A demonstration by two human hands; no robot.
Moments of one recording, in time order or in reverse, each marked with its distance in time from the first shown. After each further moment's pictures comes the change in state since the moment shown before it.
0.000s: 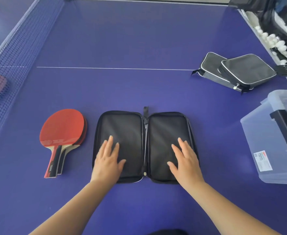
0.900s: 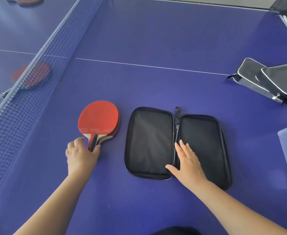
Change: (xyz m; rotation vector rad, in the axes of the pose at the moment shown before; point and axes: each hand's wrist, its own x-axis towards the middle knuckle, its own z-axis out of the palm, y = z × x) left_hand -0.032 -0.118 -0.080 -0.427 0.193 -0.770; right_hand 0.016 -0.088 0.016 0.043 -0.271 -0.063
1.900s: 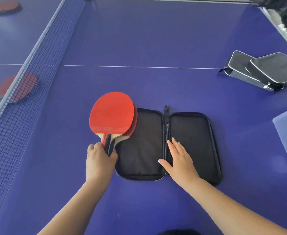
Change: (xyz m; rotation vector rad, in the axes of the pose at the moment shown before) left_hand -0.012 0.035 0.005 -0.021 -0.100 0.209; right_hand 0.002 -0.054 0.003 0.169 0.039 0.079
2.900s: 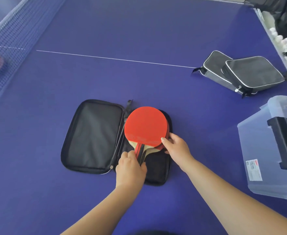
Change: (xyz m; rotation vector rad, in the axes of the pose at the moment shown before) left_hand -0.130 0.132 0.180 0.092 -0.188 0.101; right_hand 0.032 0.143 -0.093 0.668 -0.042 0.223
